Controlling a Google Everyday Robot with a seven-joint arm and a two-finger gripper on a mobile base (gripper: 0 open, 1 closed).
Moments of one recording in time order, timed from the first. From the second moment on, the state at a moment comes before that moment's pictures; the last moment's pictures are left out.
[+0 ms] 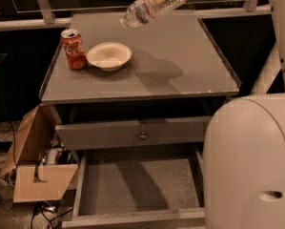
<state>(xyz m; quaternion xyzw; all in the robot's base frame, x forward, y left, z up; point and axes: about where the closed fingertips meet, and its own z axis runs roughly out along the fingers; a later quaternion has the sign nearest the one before) 0.743 -0.093 1.053 -0.41 0.80 0.15 0.41</state>
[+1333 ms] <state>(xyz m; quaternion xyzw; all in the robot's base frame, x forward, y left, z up) 0.668 -0.168 1.060 -0.33 0.84 0.15 0.41</state>
